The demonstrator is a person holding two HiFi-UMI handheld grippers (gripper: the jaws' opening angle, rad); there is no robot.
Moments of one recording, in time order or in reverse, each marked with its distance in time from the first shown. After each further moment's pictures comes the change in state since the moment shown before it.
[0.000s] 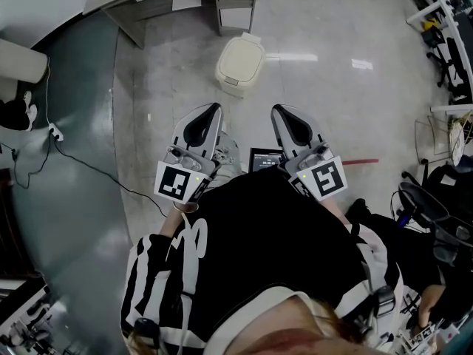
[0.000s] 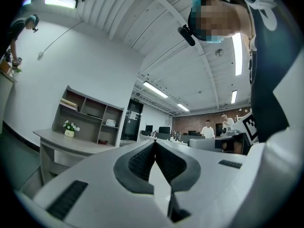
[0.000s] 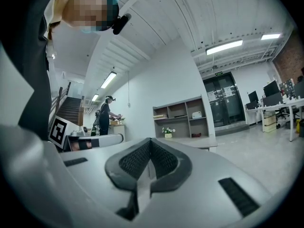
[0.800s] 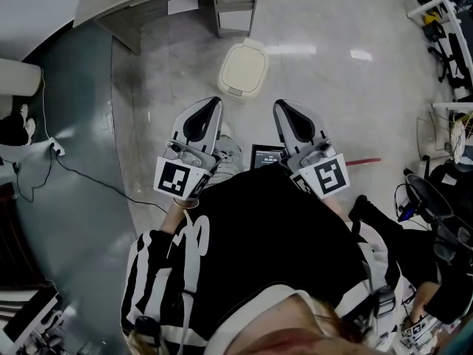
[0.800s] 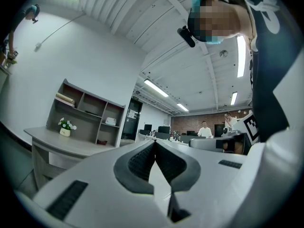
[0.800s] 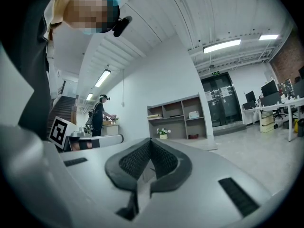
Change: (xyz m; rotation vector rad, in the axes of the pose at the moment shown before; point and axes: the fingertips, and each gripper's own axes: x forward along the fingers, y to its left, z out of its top) left arm 0.072 0.086 0.002 -0.018 0.009 -0.036; right arm 0.092 -0.051 0.005 0.009 -0.003 -0.050
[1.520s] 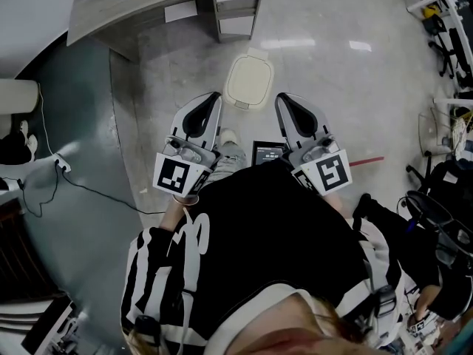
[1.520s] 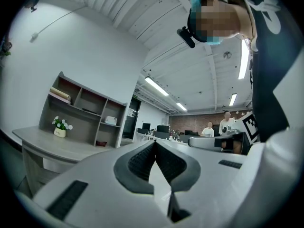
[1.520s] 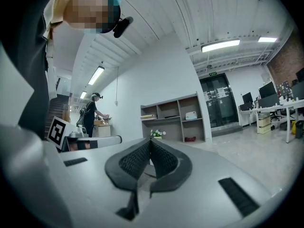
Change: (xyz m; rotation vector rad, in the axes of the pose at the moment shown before) left arm 0.069 0.095 0.012 -0.016 0.020 -0.046; right arm 0.107 -0.045 0.014 0.001 0.001 -0.059
